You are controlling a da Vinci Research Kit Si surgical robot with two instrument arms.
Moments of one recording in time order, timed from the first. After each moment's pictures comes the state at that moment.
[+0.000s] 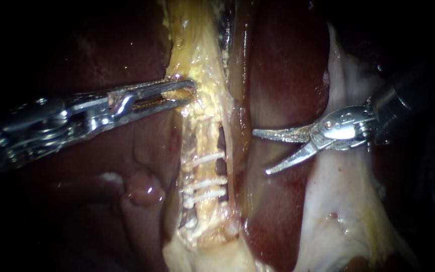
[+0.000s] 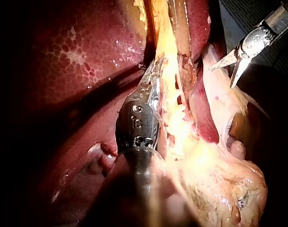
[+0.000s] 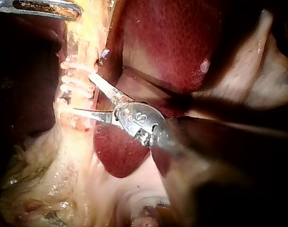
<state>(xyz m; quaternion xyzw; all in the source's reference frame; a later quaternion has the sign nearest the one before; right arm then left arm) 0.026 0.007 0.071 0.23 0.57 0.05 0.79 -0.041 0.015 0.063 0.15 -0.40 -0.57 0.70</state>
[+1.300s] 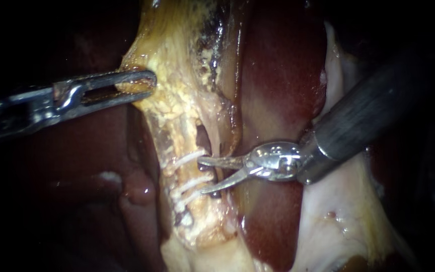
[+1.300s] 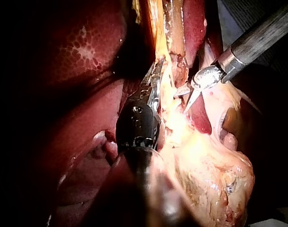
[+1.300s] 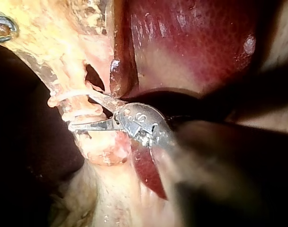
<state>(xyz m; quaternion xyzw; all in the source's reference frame) 0.037 0.001 0.080 0.38 0.52 0.08 0.76 -0.035 0.017 0.054 0.14 -0.42 -0.58 0.68</state>
